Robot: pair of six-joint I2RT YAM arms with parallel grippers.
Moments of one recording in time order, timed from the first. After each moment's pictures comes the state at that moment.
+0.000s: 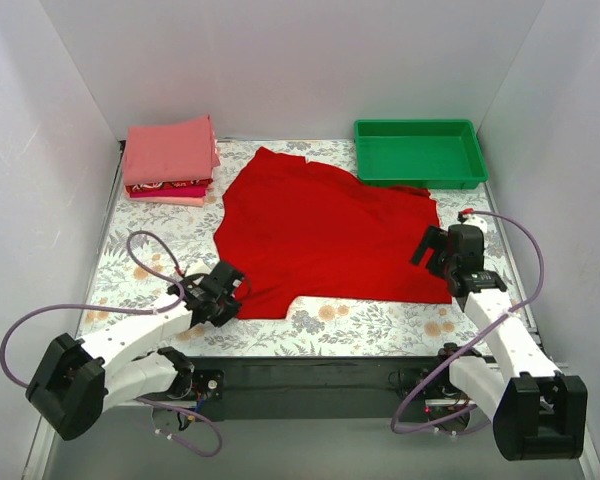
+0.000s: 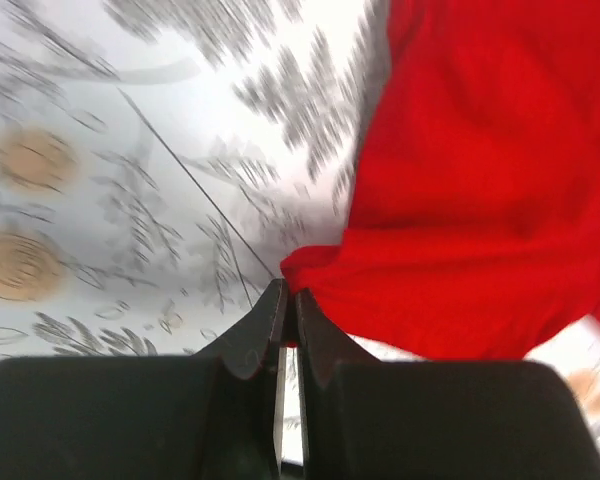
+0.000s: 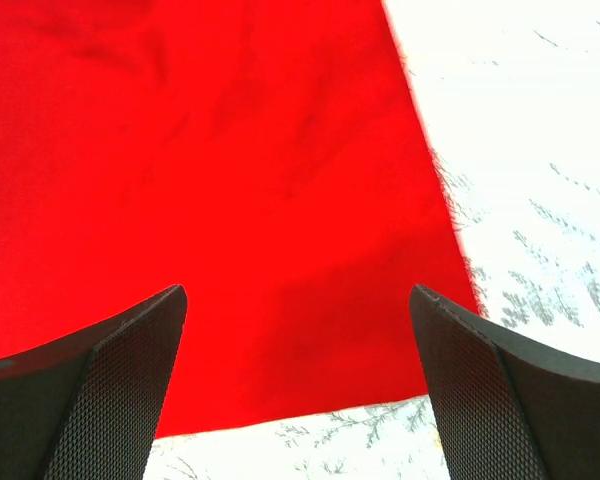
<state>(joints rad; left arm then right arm) -0.72 1.06 0.49 -0.63 -0.28 -1.27 0.08 0.99 0.56 -0.30 0.12 0.42</state>
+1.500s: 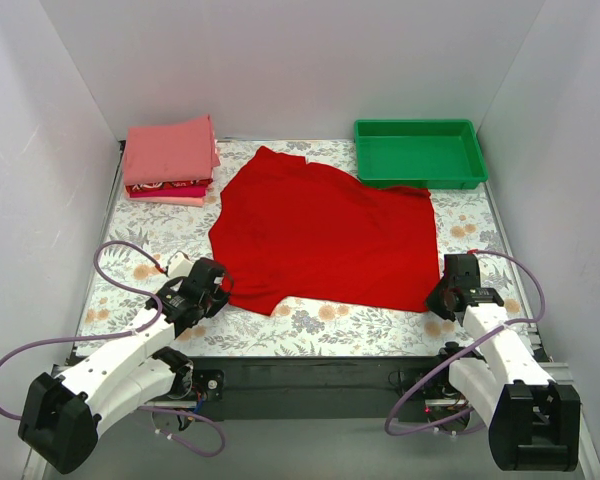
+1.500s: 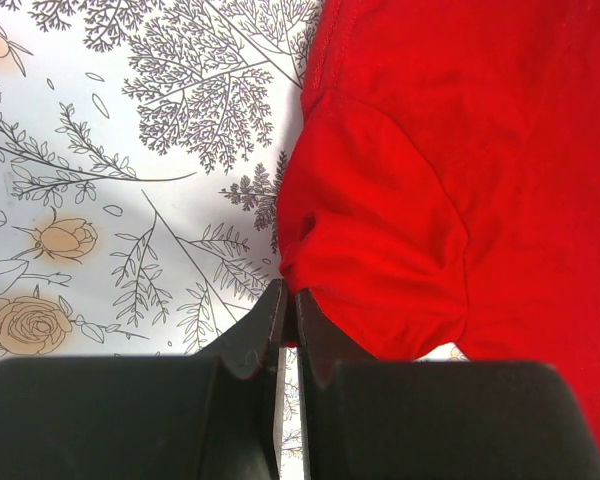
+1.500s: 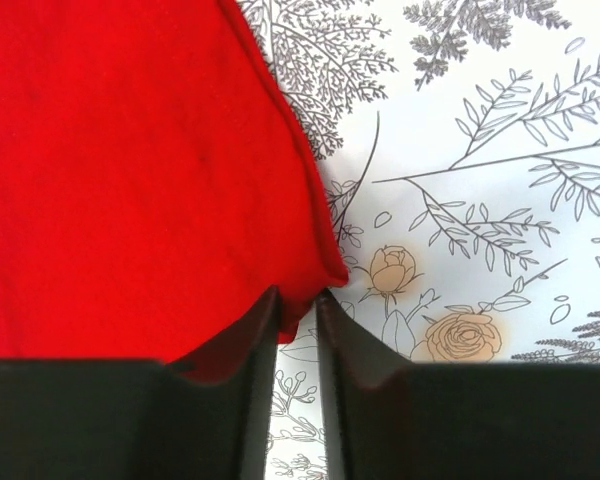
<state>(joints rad) -0.55 0.86 0.47 -0.60 -0.37 -1.24 0.04 0.88 0.39 -0.58 0.12 0.67</state>
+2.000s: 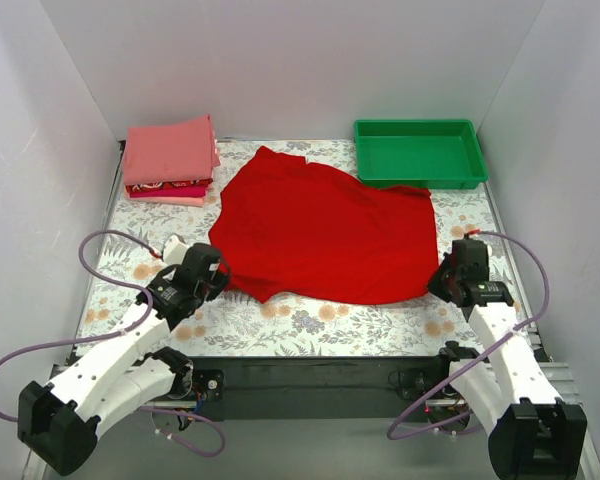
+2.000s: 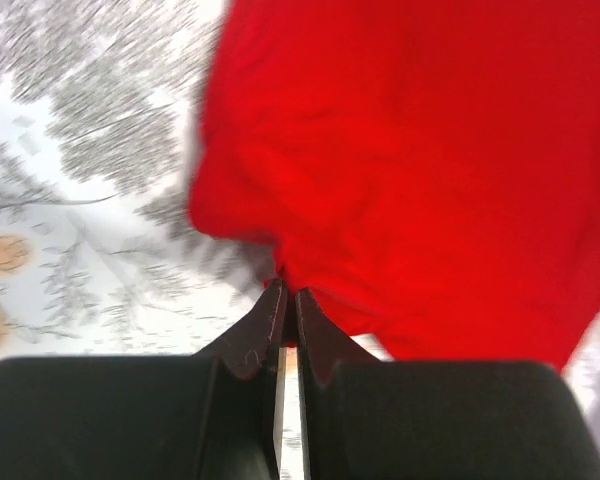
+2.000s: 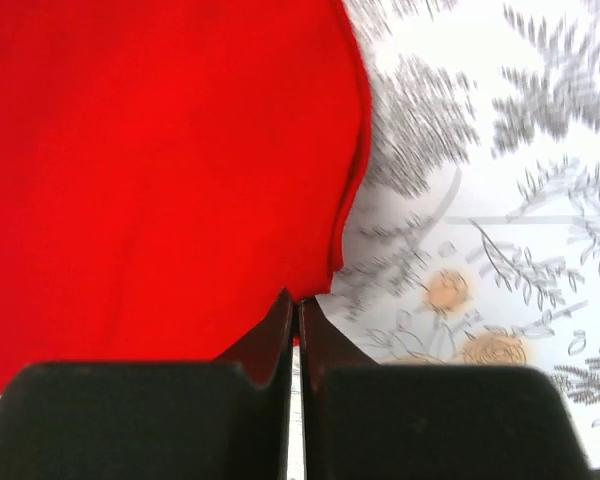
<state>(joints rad) -0.55 0.85 0.57 -0.63 -0.38 -1.24 0.04 0.84 0.47 -0.60 0.05 0.58</state>
